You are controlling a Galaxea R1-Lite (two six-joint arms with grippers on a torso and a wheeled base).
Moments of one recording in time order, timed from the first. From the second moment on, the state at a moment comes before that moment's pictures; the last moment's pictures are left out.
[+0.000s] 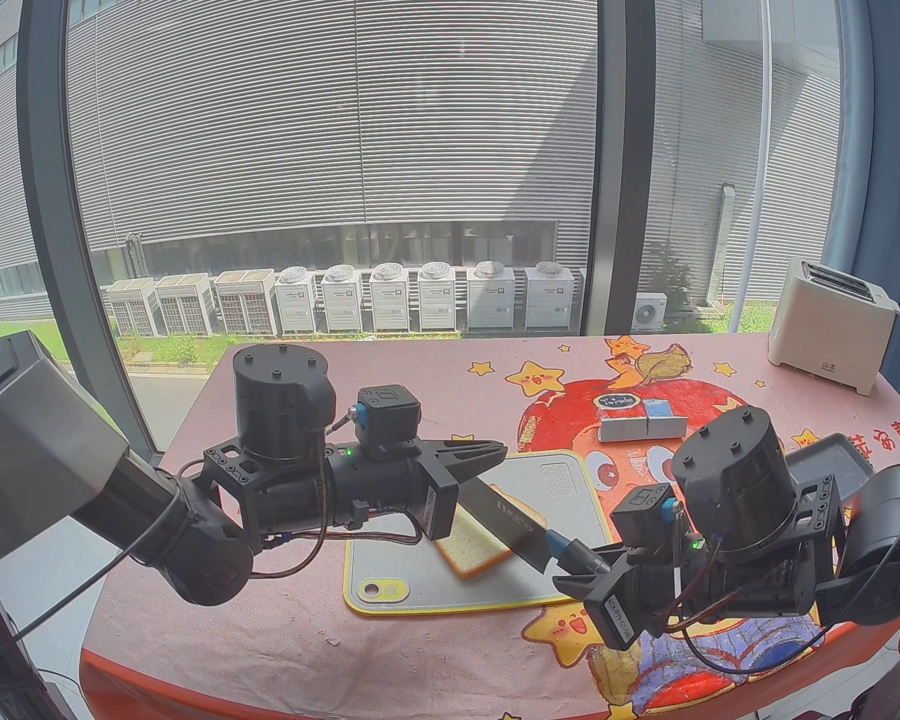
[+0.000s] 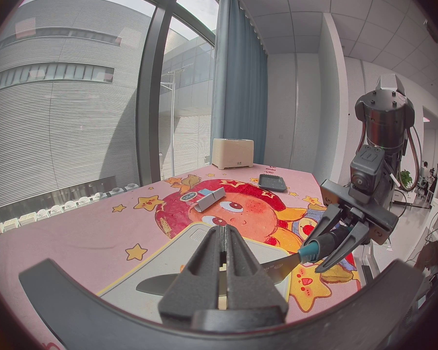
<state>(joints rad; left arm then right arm) -0.59 1.98 -0.78 -0.98 -0.47 0.02 0.87 1.67 -0.71 -0.19 -0.12 0.06</state>
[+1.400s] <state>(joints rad) -0.59 2.08 -0.74 -1.09 -0.47 0.02 0.87 1.68 -0.71 -0.20 -0.14 0.06</state>
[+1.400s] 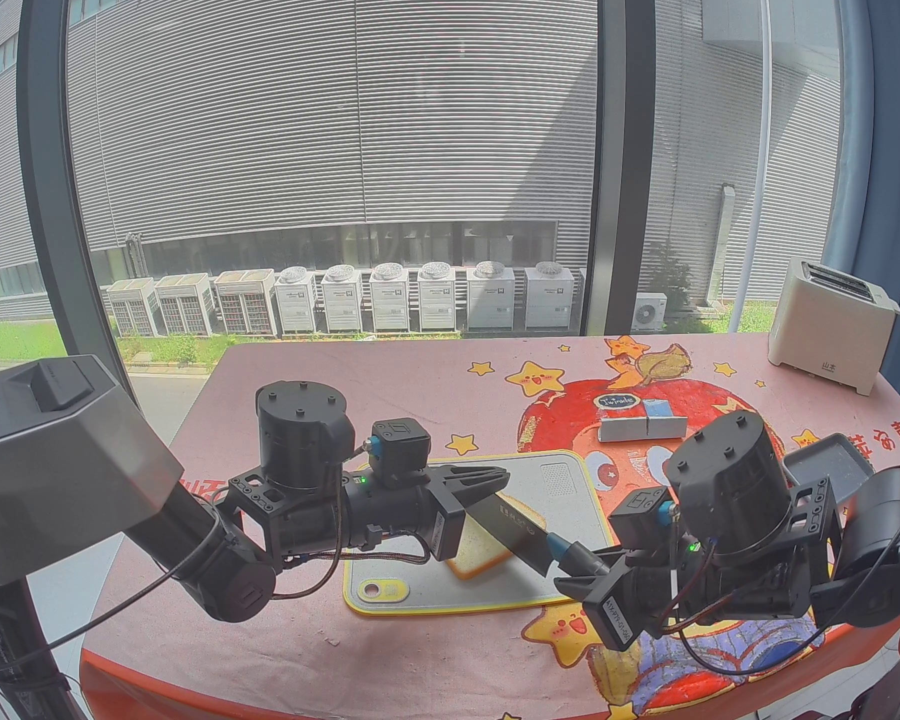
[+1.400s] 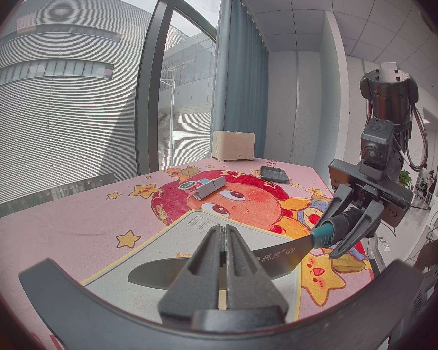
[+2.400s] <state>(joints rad) -0.58 2.09 -0.75 -1.11 -0.46 0.02 0.88 1.69 -0.71 -0.19 -0.14 0.06</state>
